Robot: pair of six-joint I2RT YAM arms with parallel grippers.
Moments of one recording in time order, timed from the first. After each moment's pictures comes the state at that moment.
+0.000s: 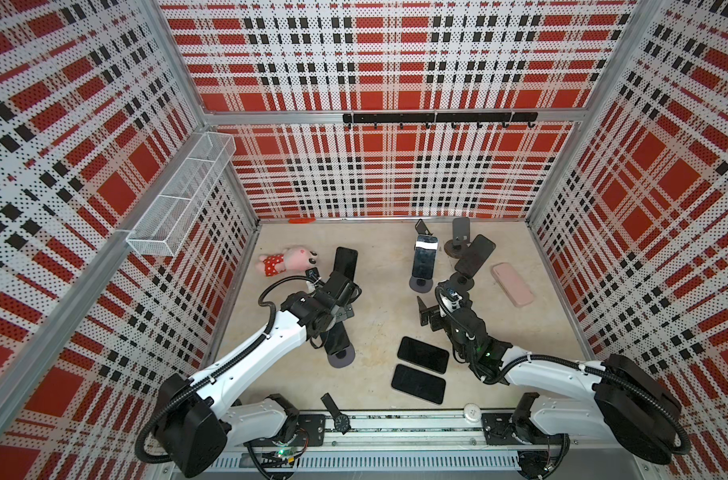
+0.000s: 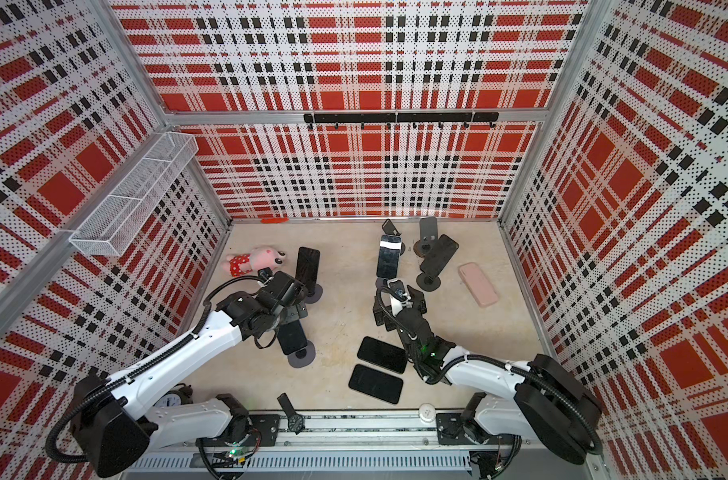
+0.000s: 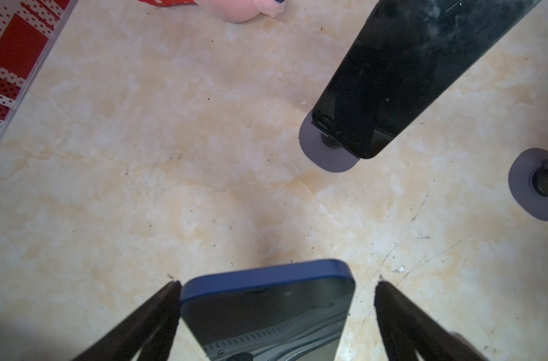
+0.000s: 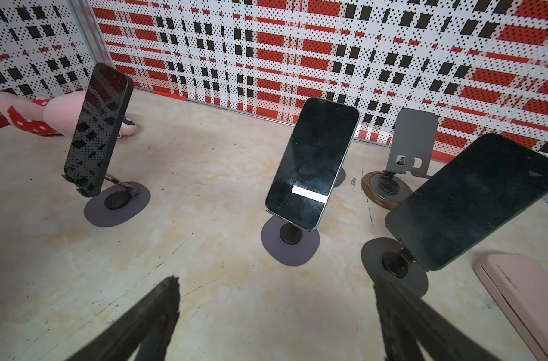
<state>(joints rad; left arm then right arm) -0.62 1.22 0.98 -0.91 -0.47 -0.91 0.85 1.23 0.43 0.54 0.55 0.06</state>
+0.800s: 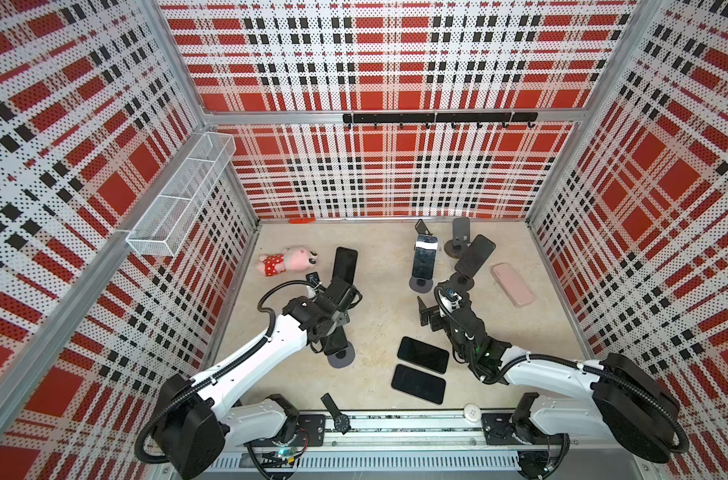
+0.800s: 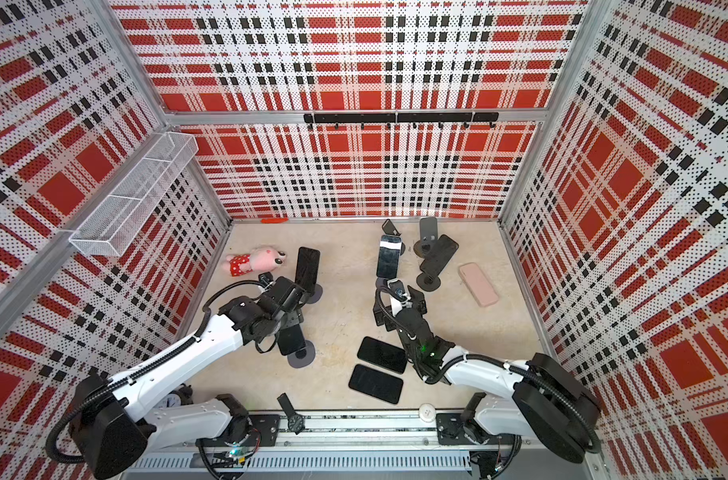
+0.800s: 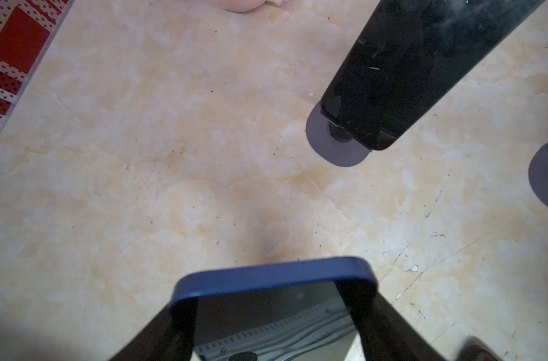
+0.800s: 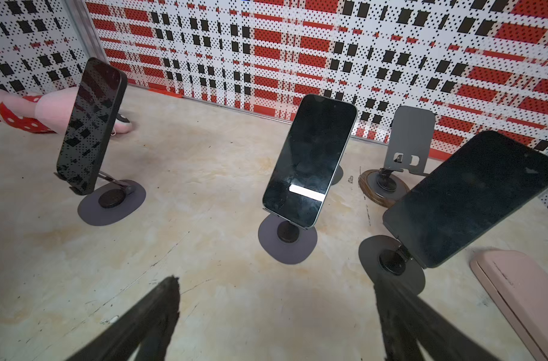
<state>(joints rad) -0.64 1.20 0.93 -0.89 -0.48 -0.90 0.85 1.24 0.43 0.54 0.56 0.06</state>
